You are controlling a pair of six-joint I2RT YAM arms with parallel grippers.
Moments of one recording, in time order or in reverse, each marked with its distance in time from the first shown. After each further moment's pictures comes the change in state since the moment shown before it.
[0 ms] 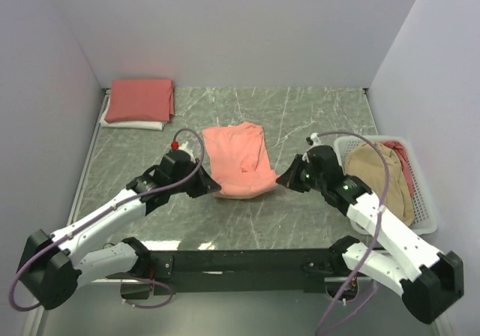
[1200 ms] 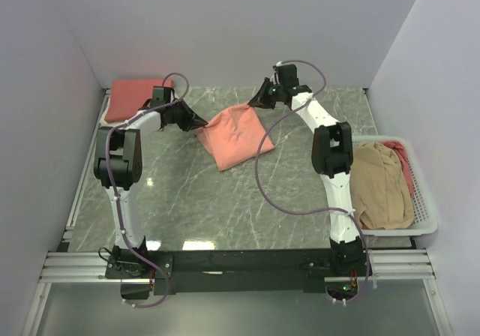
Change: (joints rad) left arm 0.563 1.083 0.851 0.113 0.473 0.087; right arm -0.251 1.537 1.475 0.050 -0.339 -0.112
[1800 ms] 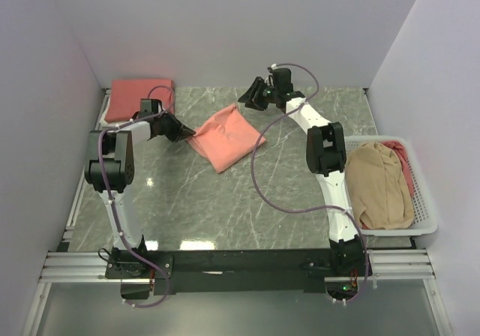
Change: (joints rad) left arm 0.092 -0.044 -0.196 0.091 -0.031 -0.030; right arm 0.017 0.135 0.063 0.203 -0.075 0.095
